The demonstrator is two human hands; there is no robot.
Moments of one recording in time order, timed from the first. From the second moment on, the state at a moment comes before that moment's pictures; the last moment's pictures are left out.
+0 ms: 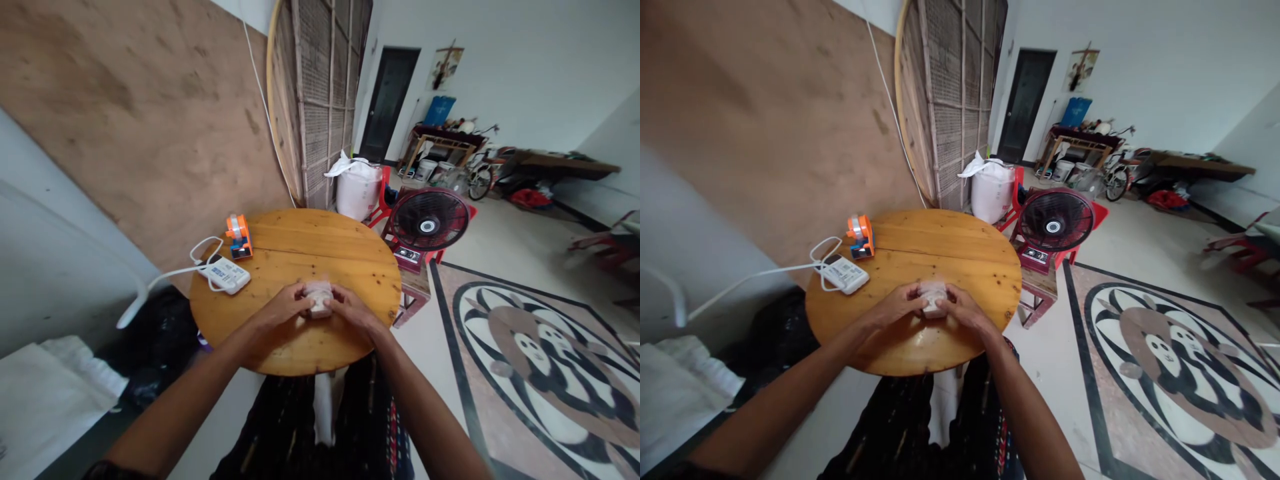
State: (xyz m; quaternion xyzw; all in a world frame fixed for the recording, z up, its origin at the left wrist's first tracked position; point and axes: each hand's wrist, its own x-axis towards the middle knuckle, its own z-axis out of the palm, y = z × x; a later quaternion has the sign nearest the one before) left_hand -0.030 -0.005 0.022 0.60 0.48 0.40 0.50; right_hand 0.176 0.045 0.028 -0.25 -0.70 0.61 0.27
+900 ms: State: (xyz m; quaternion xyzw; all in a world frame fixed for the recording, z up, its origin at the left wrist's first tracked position) left_hand -0.020 0.017 0.015 0.50 0.41 0.48 0.59; right_hand 0.166 0.048 0.006 -0.35 -0.66 0.53 0.39
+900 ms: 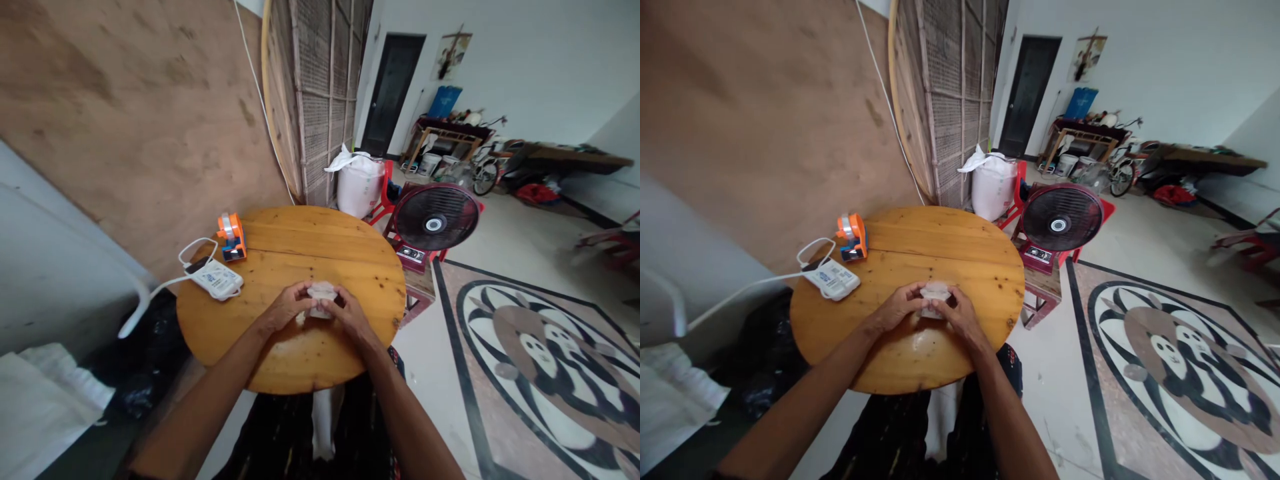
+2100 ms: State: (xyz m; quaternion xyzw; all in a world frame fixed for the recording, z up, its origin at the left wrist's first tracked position) left_hand -0.017 0.015 0.014 0.52 0.40 0.48 0.58; right_hand 0.161 0.039 0.012 -0.38 -0.77 0.24 0.46
